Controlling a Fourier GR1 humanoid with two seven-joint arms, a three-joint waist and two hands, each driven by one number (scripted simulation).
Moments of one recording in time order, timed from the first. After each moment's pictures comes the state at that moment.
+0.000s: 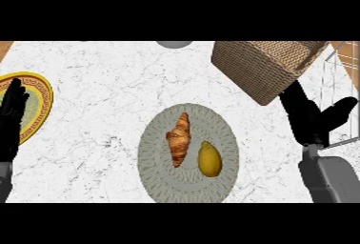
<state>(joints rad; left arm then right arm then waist) -0.13 0.62 -0.08 -1.36 0.27 0.34 -0.11 -0.26 -0.24 -0.01 -1.35 -0.30 -0.10 0.09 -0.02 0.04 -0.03</state>
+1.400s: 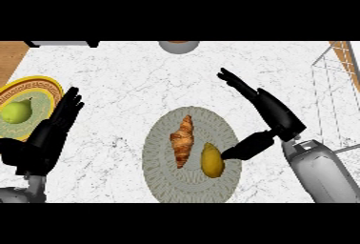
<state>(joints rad) -0.07 0.49 -0.20 -1.63 0.29 0.19 0.06 -0.42 -0.33 0.31 -1.56 0.03 0.18 0.15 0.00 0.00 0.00</state>
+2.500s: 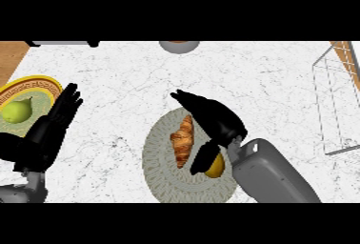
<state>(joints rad) -0.08 0.41 -0.11 -1.65 0.21 0.11 0.12 -0.56 -0.14 0.51 -1.50 0.40 0.30 0.51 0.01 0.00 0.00</state>
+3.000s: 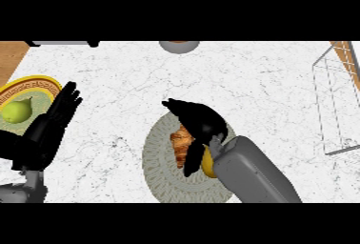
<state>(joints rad) -0.08 0.38 -0.07 -1.65 0.19 0.07 0.15 -0.60 -0.04 0.50 -1.36 0.49 0.41 0.55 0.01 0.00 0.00</state>
